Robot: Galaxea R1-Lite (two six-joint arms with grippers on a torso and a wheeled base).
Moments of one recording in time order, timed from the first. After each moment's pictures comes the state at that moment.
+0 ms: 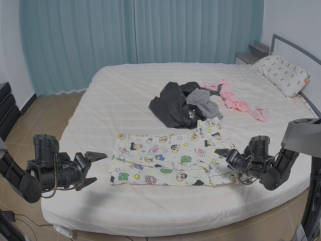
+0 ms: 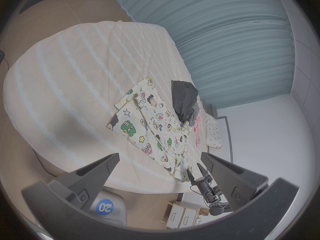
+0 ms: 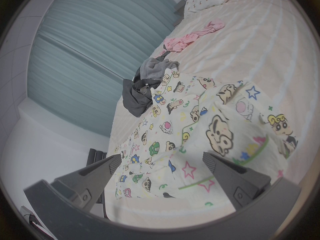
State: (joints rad) left arm -0.16 1.76 -0.37 -0.82 -0.37 -1.06; right arm 0.25 2.24 -0.61 -1.11 0.13 0.89
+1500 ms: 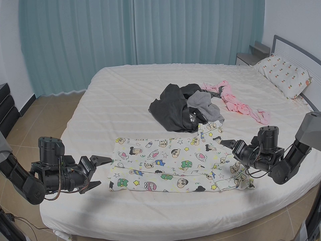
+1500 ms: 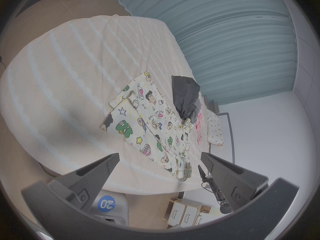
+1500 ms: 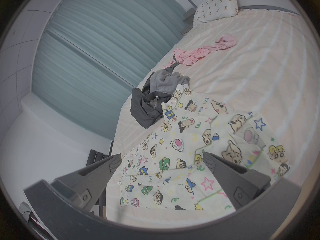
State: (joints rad) left arm -0.20 1.79 -0.37 -0.83 -0.37 -1.06; right arm 0.24 2.10 -0.61 -1.04 0.12 0.83
